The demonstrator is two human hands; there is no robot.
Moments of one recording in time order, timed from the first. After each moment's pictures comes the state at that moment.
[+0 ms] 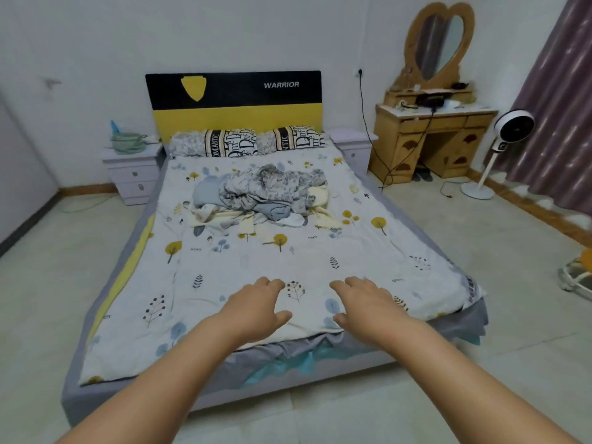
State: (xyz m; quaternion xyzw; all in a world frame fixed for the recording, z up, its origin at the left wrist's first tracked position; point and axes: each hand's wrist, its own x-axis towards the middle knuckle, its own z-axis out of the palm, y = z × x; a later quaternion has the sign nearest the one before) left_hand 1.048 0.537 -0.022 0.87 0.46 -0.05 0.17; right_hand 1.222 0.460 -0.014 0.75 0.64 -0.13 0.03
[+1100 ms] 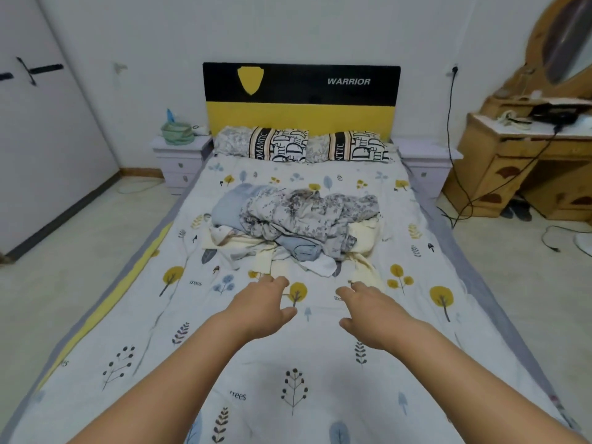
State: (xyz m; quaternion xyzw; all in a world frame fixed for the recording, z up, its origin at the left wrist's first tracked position) left_hand 1.206 0.844 -0.039 0.79 0.58 -0.03 0.19; right_hand 1.396 0.811 -0.031 0.66 0.73 -0.16 0.10
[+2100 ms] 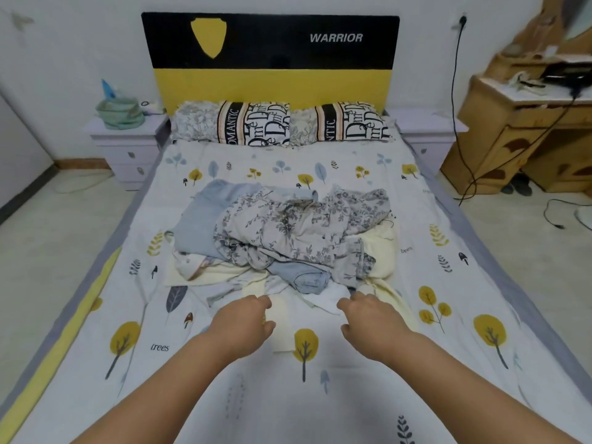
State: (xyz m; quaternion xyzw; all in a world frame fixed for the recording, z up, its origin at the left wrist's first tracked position) left_hand 1.179 1.128 -0.141 0.80 0.55 -0.10 0.20; right_hand 1.384 1.078 -0.128 0.69 0.69 -0.16 0.13
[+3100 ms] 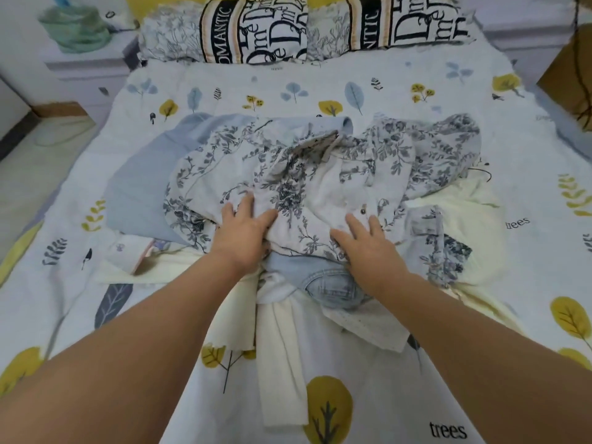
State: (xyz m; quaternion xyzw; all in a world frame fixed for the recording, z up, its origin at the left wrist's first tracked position) left_hand 1.228 1.405 -0.380 0.79 0.60 -0.07 0.06; right_hand 1.434 1.343 -0.395 0.68 0.73 -0.11 0.05
